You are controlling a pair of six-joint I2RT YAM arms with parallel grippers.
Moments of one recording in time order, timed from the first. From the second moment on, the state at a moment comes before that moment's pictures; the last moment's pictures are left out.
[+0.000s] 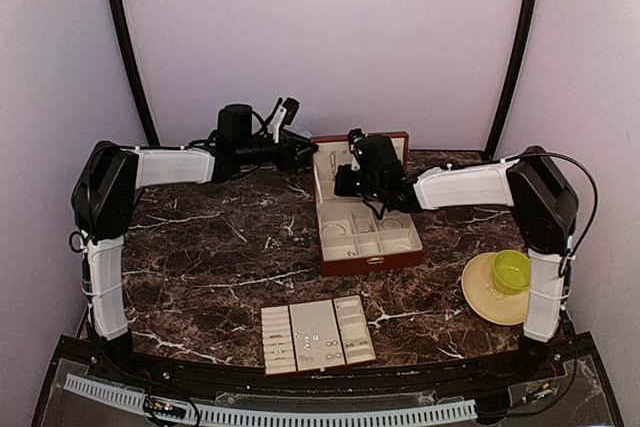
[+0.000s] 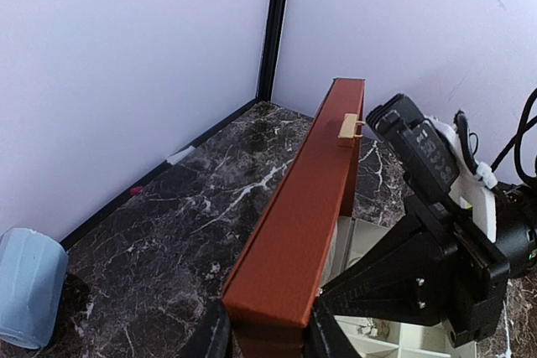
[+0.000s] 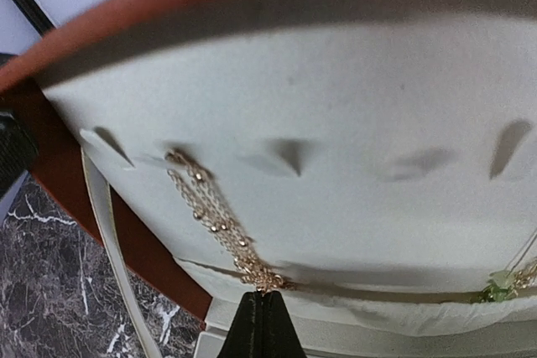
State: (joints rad) left arm -0.48 2.06 1.52 0.31 0.62 0.01; right arm 0.75 1.99 1.36 0.14 0.20 0.45
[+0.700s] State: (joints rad) left arm -0.48 2.06 1.52 0.31 0.61 0.01; right arm 0.75 2.04 1.45 0.08 0.26 0.46
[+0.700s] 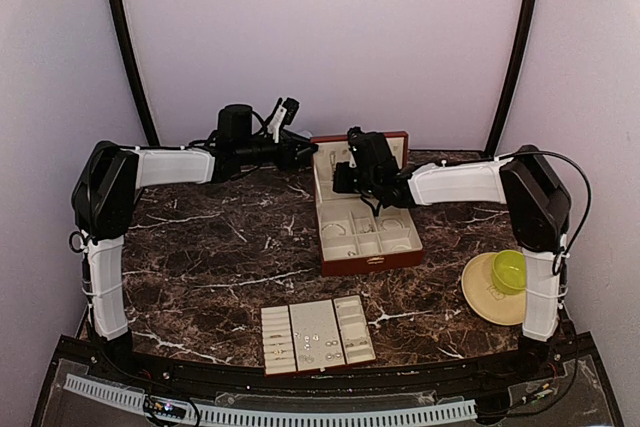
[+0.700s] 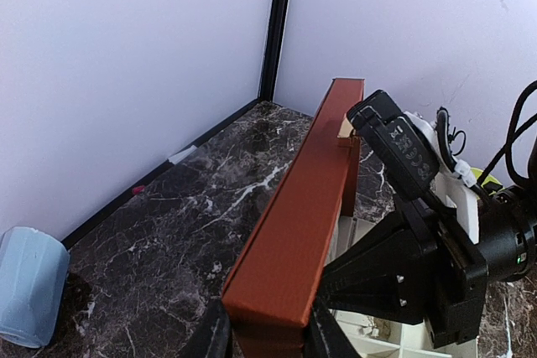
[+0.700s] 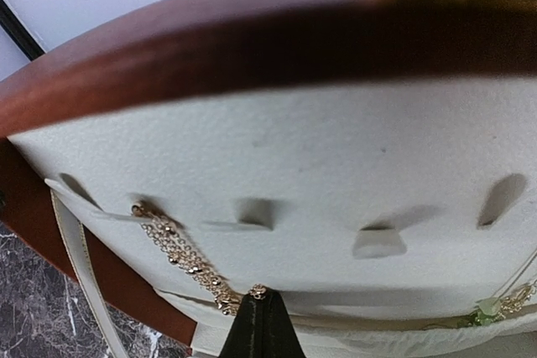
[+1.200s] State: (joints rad) left arm -0.48 2.06 1.52 0.31 0.61 0.01; right arm 0.74 2.00 1.34 0.16 0.25 0.48
